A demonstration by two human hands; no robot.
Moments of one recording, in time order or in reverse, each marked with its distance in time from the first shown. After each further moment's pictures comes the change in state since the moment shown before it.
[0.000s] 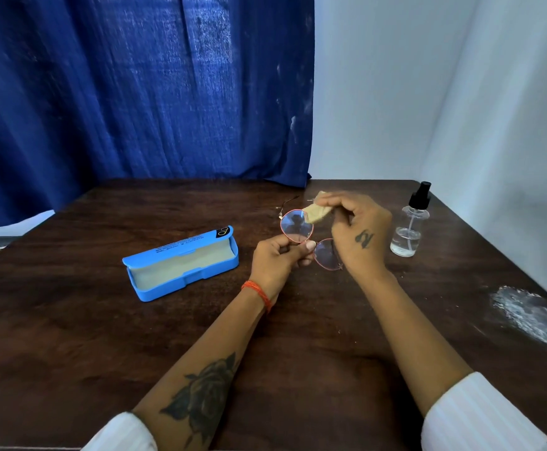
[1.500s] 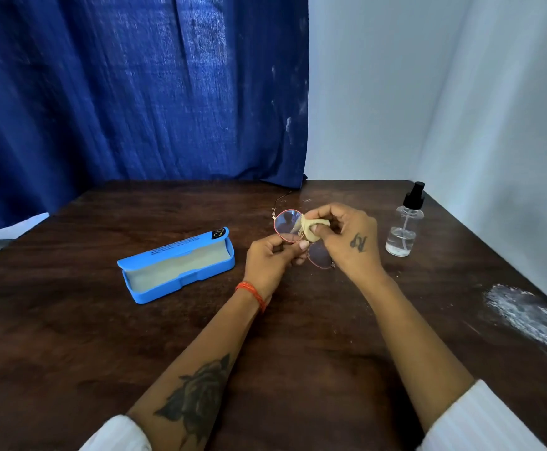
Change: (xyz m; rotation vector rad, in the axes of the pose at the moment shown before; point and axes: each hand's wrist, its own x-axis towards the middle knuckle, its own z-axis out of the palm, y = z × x) left_hand -0.006 0.008 0.000 0.042 0.017 0.027; right_hand -0.007 0.004 -0.004 0.086 -0.286 0.217
